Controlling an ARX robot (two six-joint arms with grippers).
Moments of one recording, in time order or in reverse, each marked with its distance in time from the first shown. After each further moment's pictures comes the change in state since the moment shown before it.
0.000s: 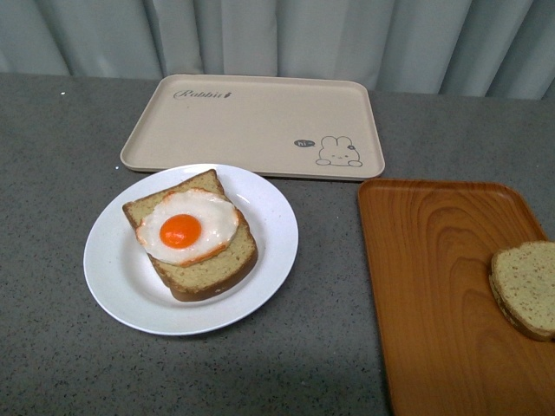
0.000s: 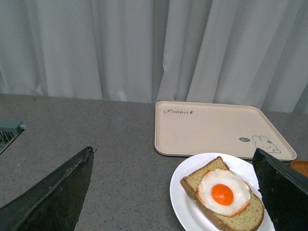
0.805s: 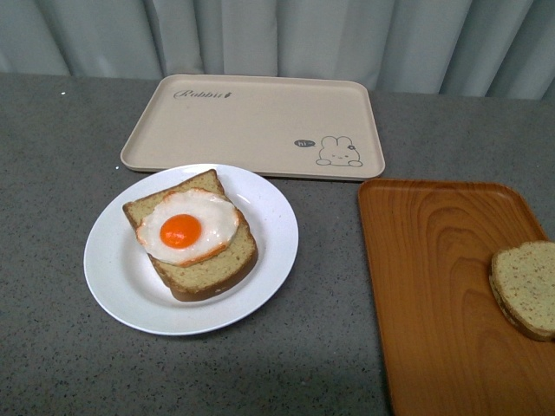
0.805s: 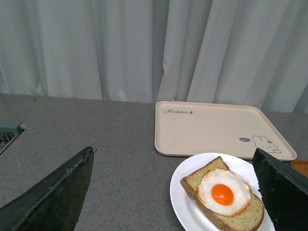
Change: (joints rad) left arm 0.000 0.000 0.000 0.000 0.000 0.000; right arm 0.000 0.000 0.000 0.000 0.000 0.000
